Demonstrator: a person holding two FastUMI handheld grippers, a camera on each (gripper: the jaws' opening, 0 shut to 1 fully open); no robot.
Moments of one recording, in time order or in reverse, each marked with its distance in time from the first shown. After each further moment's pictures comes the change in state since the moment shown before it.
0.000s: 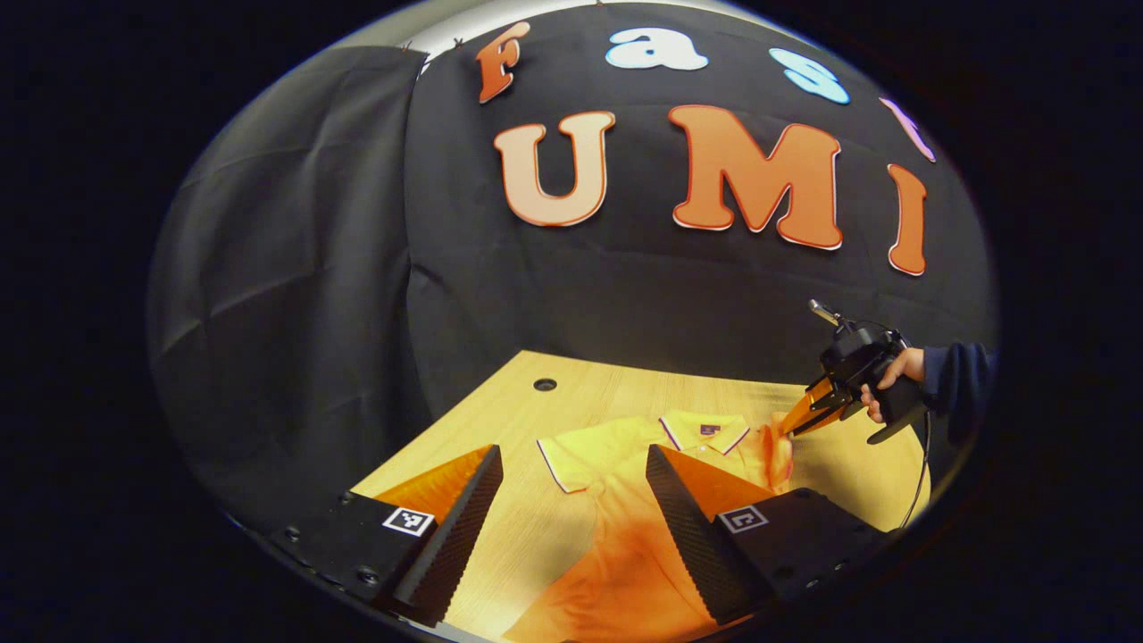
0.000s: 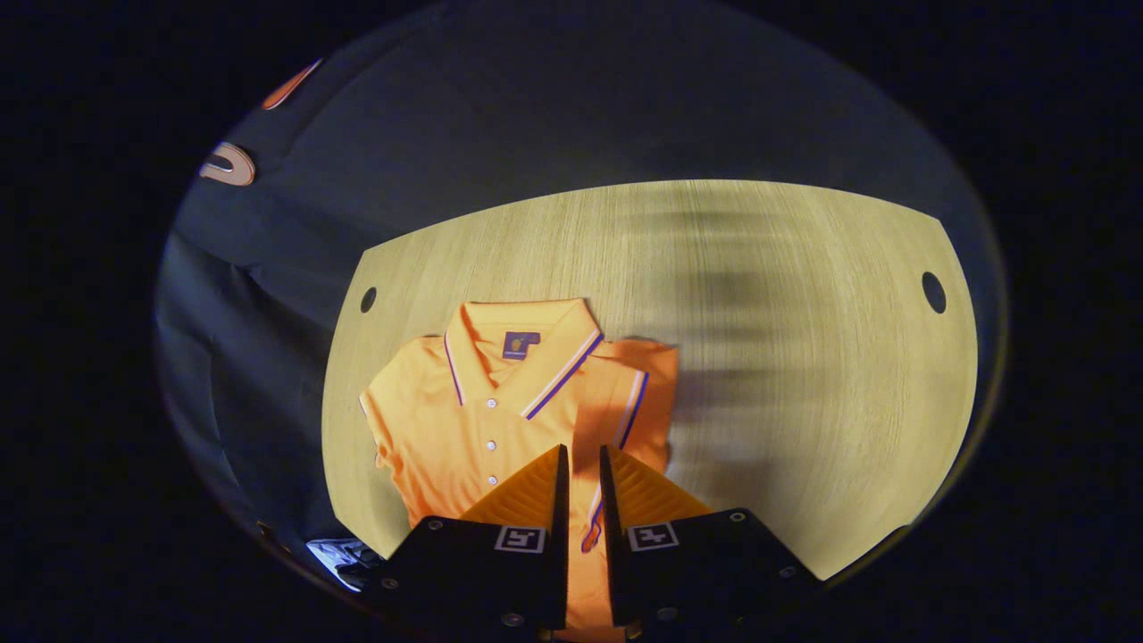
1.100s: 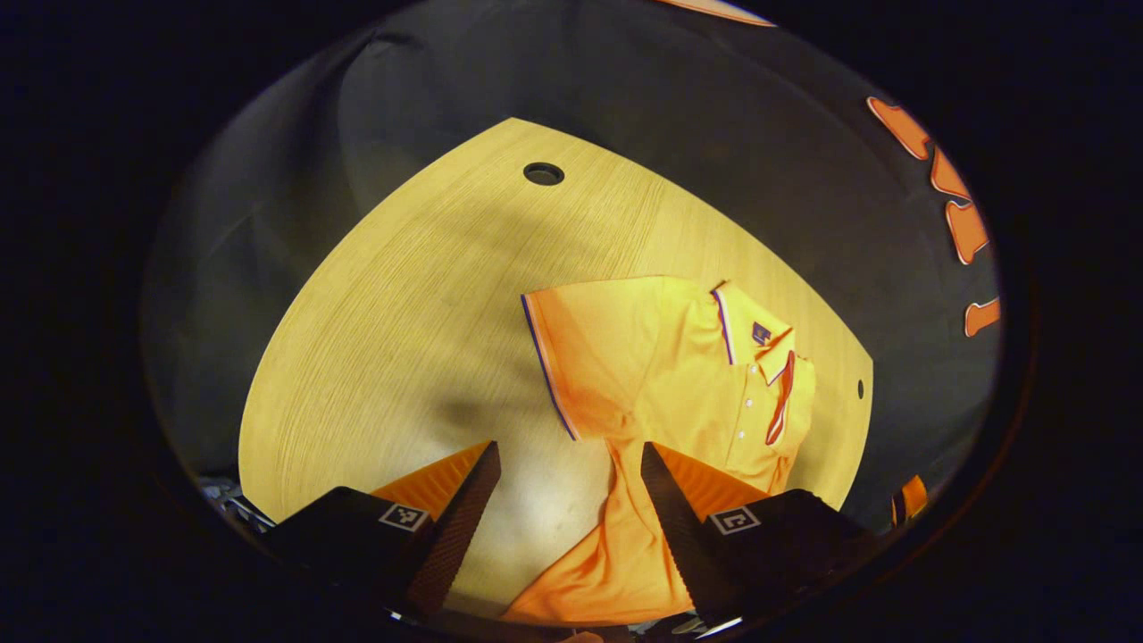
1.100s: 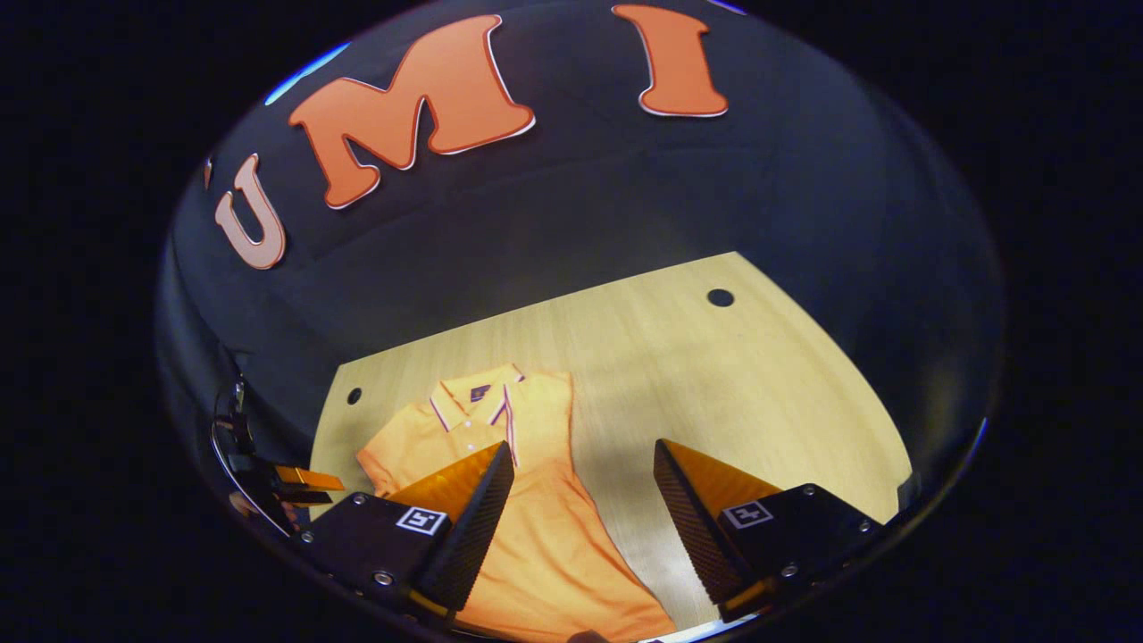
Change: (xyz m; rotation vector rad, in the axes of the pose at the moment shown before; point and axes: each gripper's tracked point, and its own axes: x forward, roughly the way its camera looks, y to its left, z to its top) left arm 0.202 0.033 -0.114 -0.191 0.859 -0.178; right arm -0.187 -0.027 -0.125 0.214 -0.581 -0.358
